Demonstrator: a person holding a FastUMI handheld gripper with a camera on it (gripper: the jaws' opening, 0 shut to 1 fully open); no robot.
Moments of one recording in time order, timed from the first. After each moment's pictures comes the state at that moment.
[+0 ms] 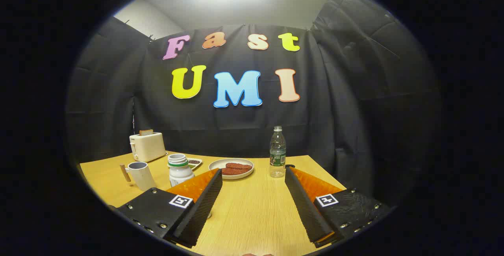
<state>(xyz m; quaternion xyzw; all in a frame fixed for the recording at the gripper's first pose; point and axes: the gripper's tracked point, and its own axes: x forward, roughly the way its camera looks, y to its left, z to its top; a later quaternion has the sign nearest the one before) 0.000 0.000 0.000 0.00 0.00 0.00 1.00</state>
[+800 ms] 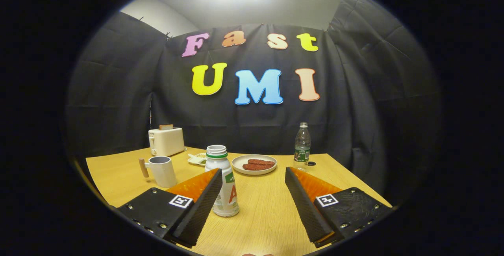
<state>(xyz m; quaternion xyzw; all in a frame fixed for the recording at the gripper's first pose) -0.006 0.066 -0.025 -0.02 0.00 0.06 1.00</state>
